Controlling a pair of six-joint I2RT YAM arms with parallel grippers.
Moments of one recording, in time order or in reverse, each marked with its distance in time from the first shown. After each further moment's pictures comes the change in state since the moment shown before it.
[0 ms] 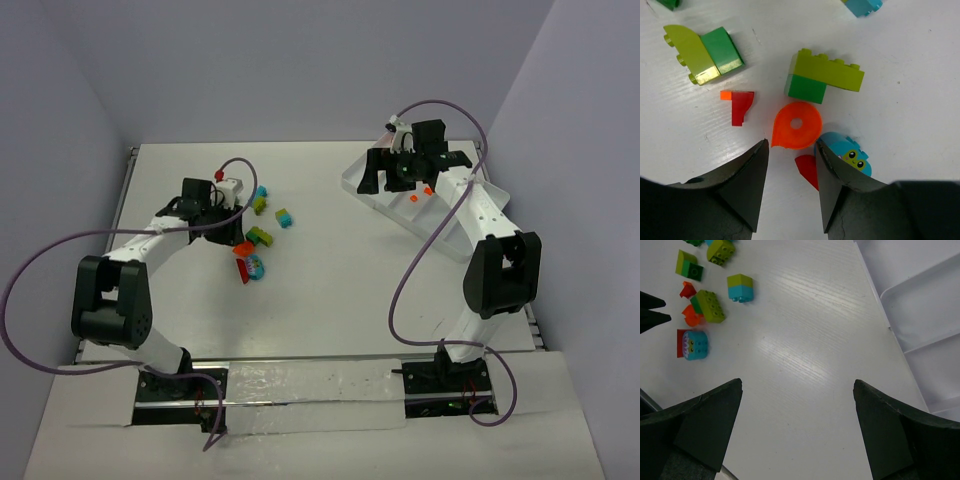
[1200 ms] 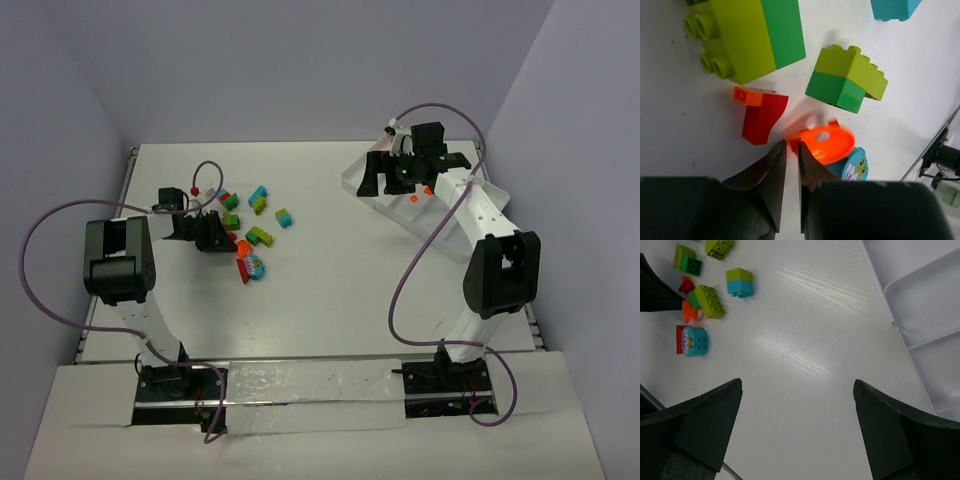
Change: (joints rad) left arm 0.257 0.334 0.055 0.029 0.481 -0.137; right arm 0.000 0.000 -0.020 0.000 -0.006 -0.001
